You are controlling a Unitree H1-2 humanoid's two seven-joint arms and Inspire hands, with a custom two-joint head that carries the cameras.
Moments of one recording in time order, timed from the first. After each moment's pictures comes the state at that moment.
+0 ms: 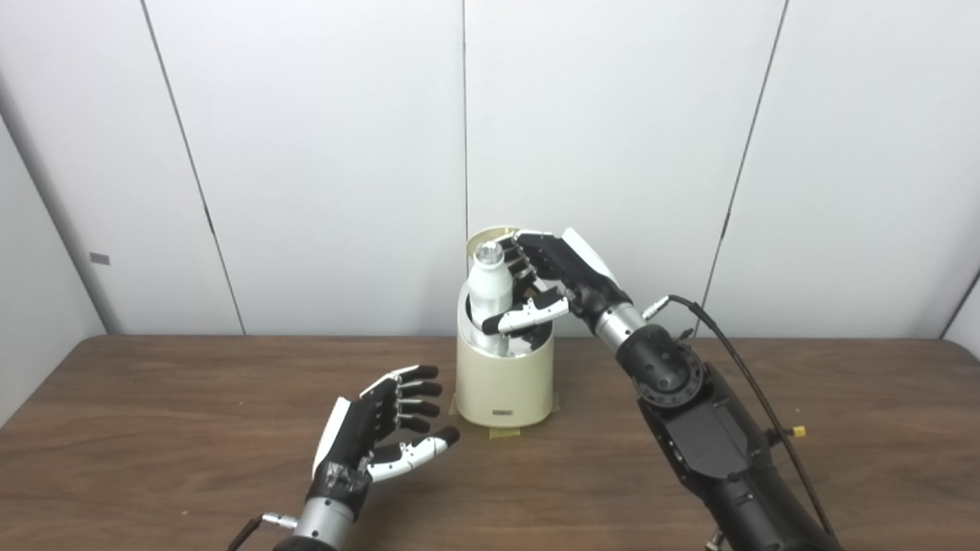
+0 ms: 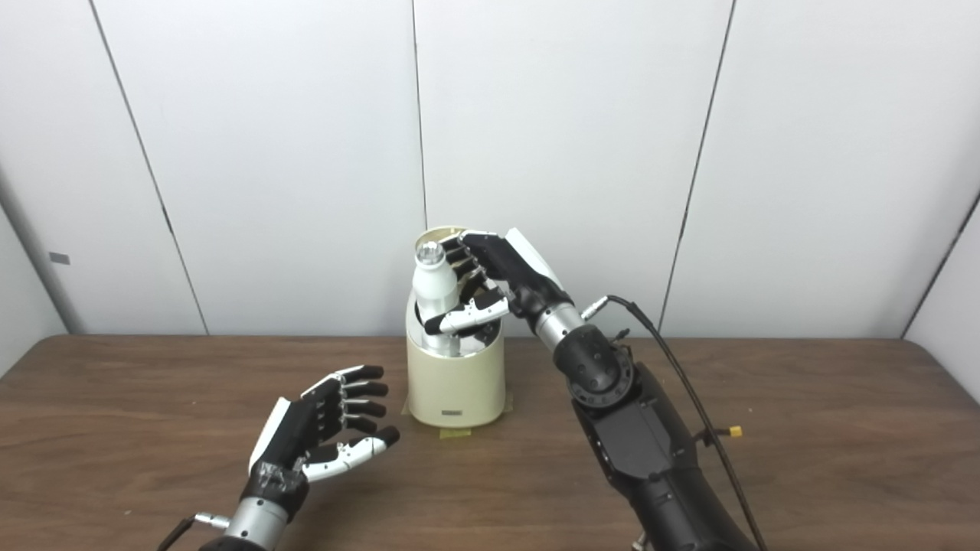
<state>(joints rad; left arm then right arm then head) -0.22 0.08 -0.02 0.02 0.08 0.02 -0.08 -0.85 -0.12 0.18 0.53 -0.25 -0.08 0.12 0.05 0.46</state>
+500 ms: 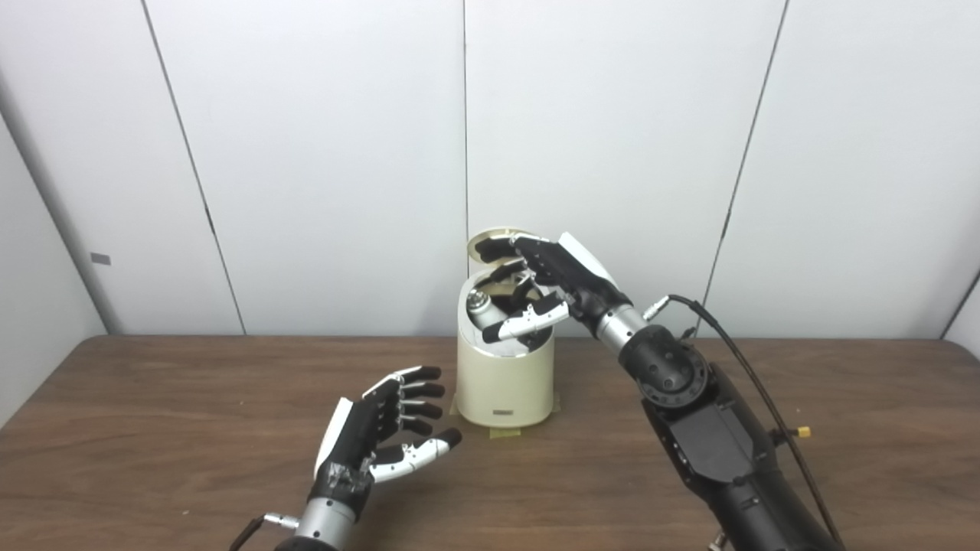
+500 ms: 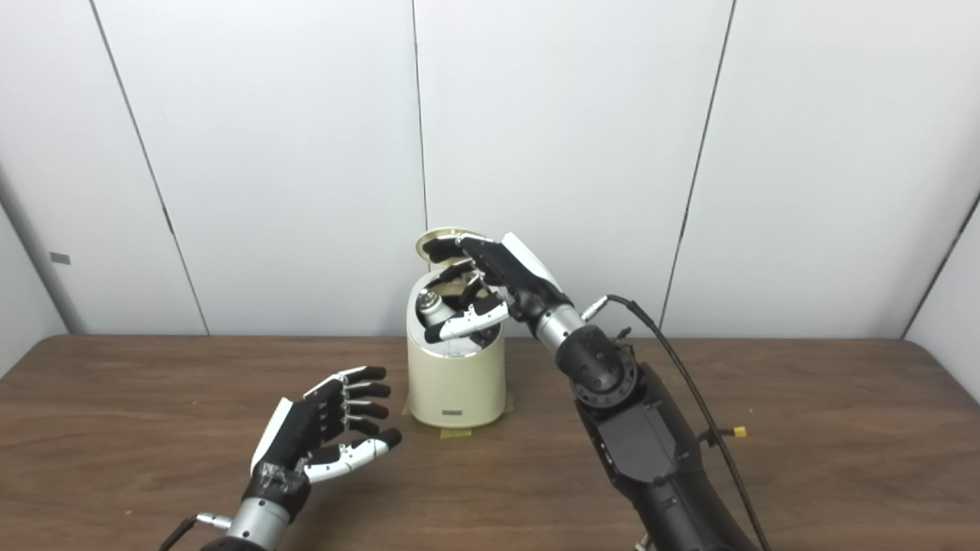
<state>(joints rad) -0.22 0.08 -0.03 0.02 0.08 0.02 -0.08 -0.83 -0.12 0.18 0.49 -0.26 -0.04 0.17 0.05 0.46</state>
